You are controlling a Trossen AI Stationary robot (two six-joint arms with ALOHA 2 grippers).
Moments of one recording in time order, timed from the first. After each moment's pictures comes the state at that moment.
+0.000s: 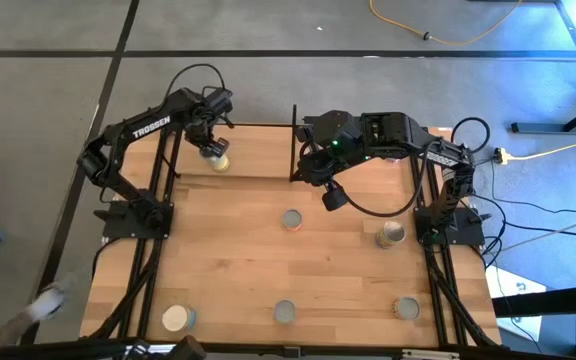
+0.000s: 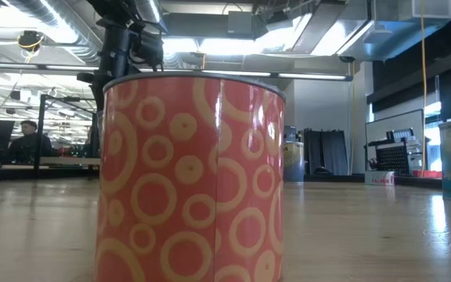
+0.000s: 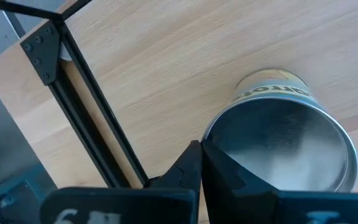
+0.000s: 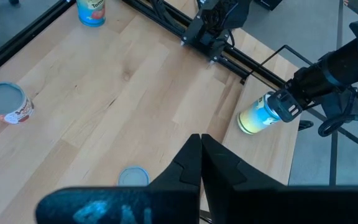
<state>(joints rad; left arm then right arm) 0.81 1.52 1.29 -1.28 -0.22 -0.30 -0.02 1.86 2.36 -1.24 -0.09 -0.56</state>
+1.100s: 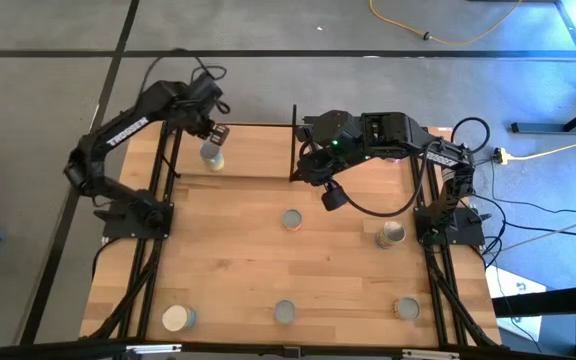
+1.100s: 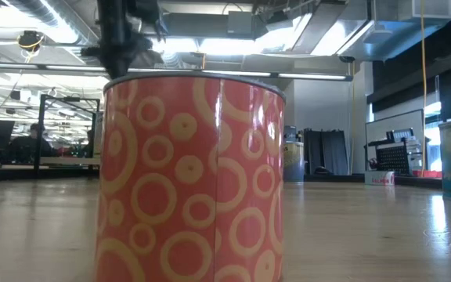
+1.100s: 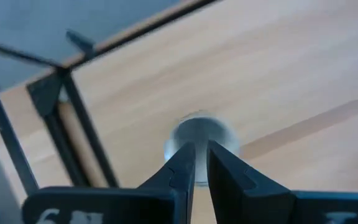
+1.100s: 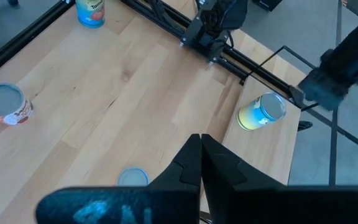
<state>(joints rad) 0.75 1.38 1.47 -1.30 -0.16 -0.37 -0.02 1.86 2.36 -1.23 -0.09 -0.55</state>
